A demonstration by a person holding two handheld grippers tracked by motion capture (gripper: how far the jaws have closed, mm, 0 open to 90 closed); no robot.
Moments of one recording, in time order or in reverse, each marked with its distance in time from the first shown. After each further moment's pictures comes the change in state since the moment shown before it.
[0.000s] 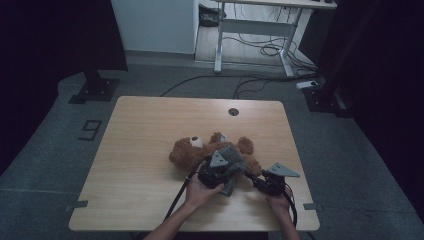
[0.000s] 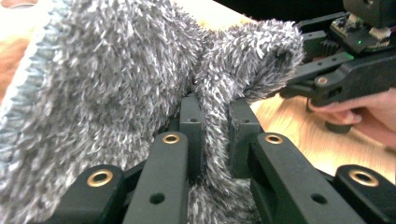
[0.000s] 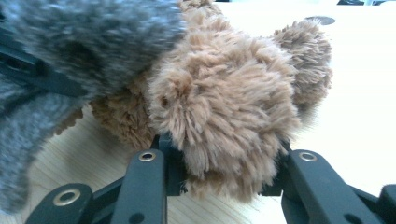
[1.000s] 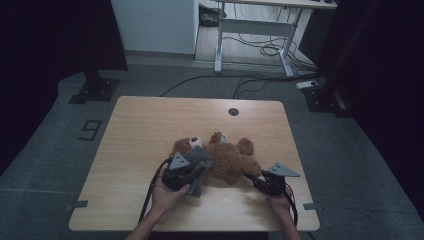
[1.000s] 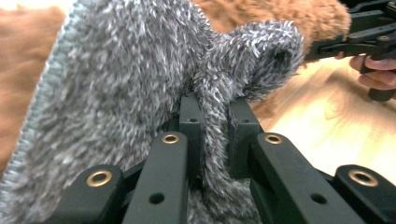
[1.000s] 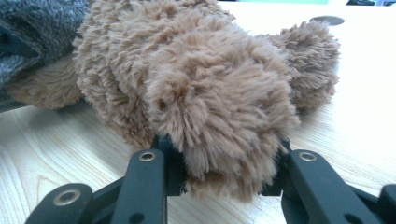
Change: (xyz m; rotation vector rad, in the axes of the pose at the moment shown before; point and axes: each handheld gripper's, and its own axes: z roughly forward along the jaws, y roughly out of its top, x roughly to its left) left arm 0.056 -0.052 -0.077 -0.033 0.110 -0.097; right arm -0.001 0.000 -0.001 0.004 0.028 -0.011
